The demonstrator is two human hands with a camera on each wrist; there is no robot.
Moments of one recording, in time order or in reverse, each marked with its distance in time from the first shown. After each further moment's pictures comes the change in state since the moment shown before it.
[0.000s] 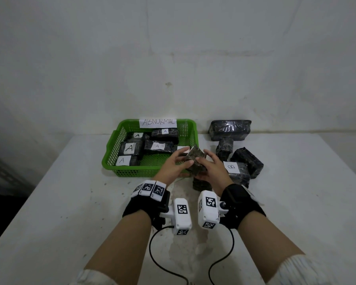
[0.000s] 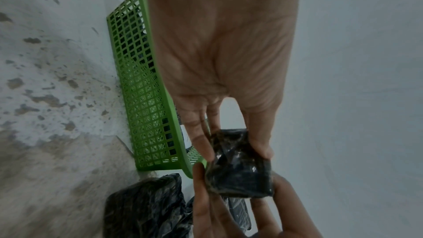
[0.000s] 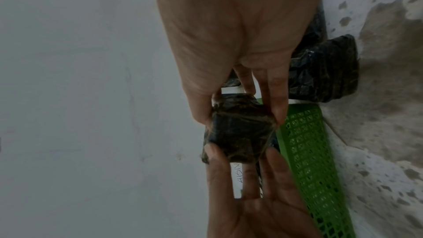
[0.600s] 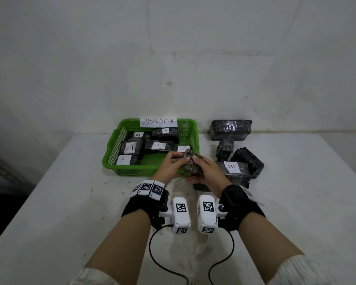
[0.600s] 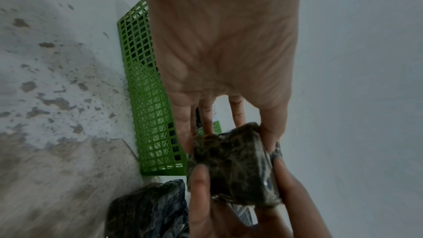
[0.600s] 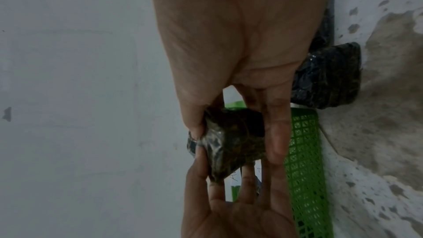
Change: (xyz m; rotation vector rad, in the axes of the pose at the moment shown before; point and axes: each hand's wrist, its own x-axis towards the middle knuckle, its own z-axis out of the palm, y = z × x) left_hand 0.007 -0.008 -0.007 0.000 0.164 -0.068; right_hand -0.002 0.003 0.009 -0.079 -0.126 0.072
